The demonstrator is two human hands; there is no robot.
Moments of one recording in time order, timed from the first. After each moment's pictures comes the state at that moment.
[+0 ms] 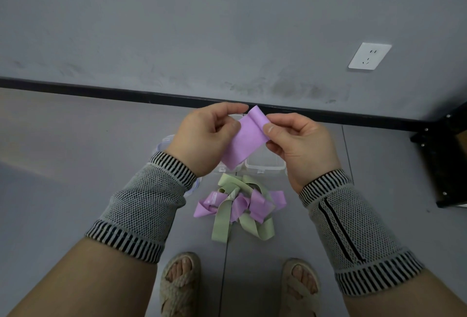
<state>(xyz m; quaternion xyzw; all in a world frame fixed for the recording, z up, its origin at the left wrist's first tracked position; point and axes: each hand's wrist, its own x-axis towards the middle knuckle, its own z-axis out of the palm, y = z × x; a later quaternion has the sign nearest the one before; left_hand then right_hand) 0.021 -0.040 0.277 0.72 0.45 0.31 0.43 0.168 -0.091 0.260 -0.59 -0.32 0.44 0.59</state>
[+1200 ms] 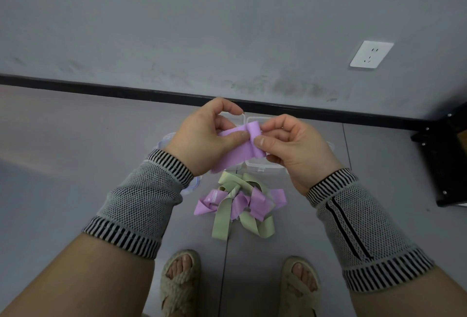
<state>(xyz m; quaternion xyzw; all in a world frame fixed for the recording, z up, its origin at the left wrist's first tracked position) 0.015 -0.040 0.276 0.71 0.46 0.28 0.46 0.173 -0.095 0.261 -0.56 -0.38 0.53 0.51</state>
